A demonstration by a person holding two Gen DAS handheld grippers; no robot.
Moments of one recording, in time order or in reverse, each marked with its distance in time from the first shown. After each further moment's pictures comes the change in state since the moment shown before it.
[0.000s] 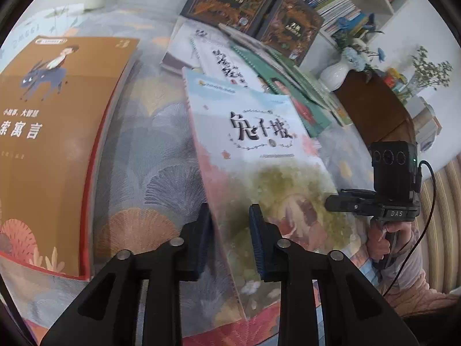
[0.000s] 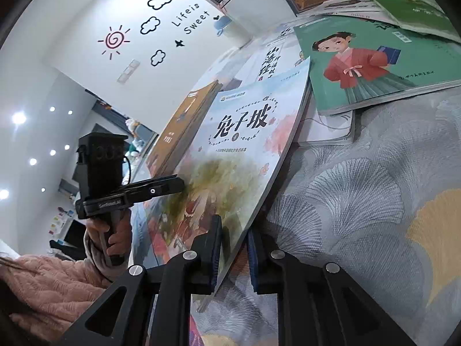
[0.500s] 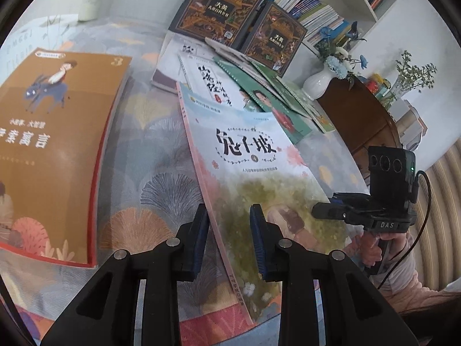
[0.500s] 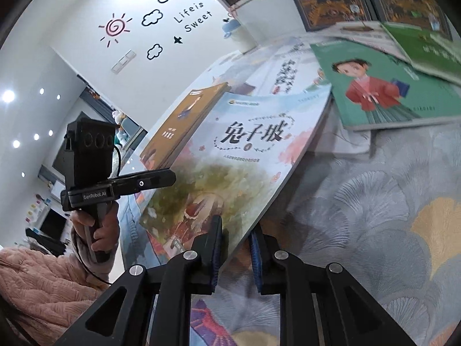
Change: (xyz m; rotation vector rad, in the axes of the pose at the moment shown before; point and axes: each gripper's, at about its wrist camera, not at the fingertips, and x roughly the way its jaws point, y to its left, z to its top) left arm -0.022 -0.004 0.003 0.013 -0.049 -0.058; right arm 0.003 0.040 0.002 -0.102 -0.026 -0.116
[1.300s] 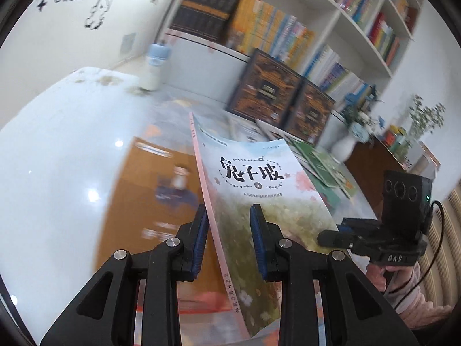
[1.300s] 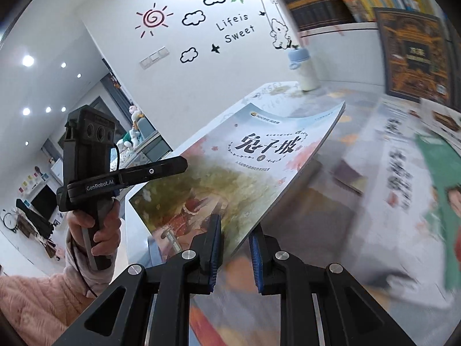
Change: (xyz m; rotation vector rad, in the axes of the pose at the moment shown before) left arm -0.118 0.091 0.062 -0.028 -0.259 0.142; right arm 0.098 0.116 0.100 -0.204 -0.082 0.016
